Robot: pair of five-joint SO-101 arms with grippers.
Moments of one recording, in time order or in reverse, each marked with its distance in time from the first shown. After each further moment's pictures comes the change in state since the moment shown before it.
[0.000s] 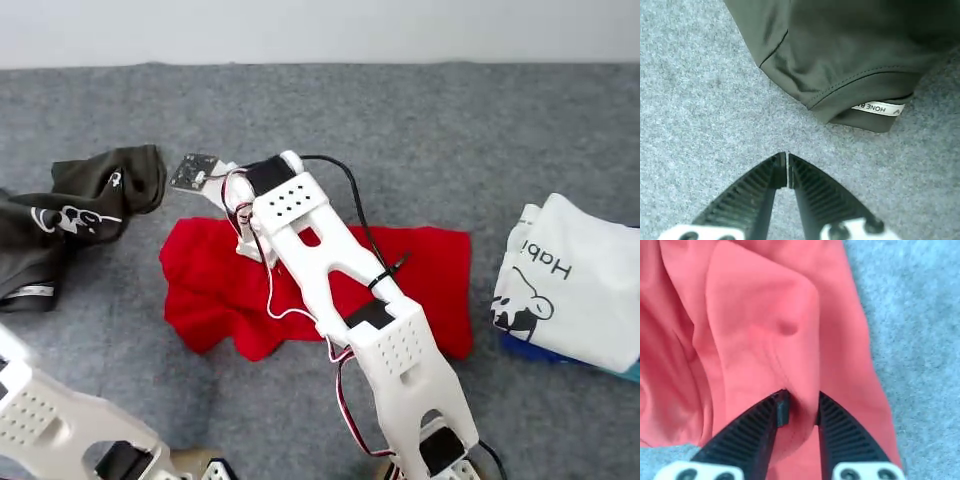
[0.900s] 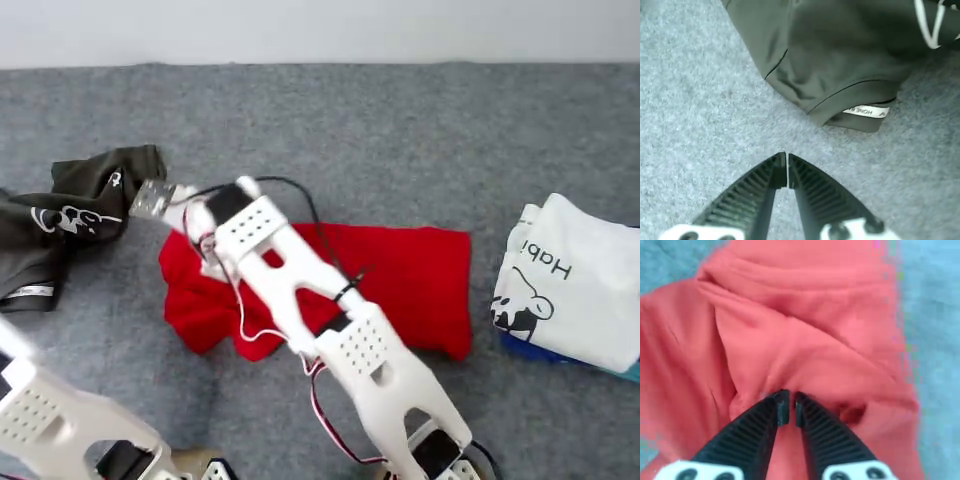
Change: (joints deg) left arm 1.1 -0.1 -10.9 8.2 0.0; right arm -9.1 14.2 -12.3 -2.5 -2.5
